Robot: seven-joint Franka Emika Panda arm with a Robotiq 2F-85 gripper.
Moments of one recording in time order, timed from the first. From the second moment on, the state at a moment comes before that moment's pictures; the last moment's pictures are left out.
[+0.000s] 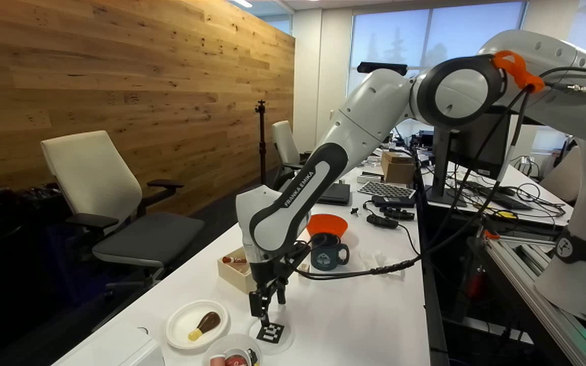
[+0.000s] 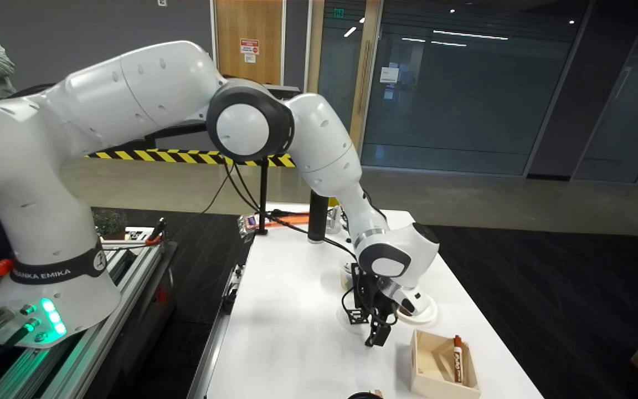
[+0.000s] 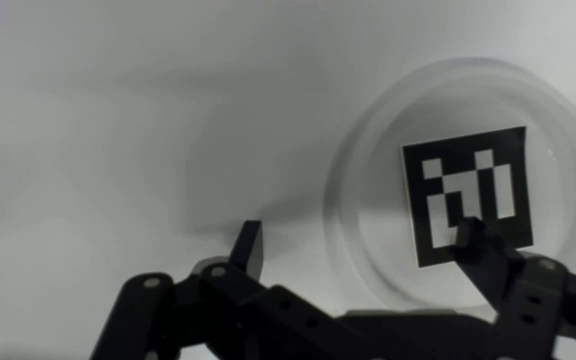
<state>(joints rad) 0.01 1.15 0.03 -1.39 0.10 2.34 0.12</state>
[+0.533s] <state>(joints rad) 0.00 1.15 0.03 -1.37 0.10 2.32 0.12</state>
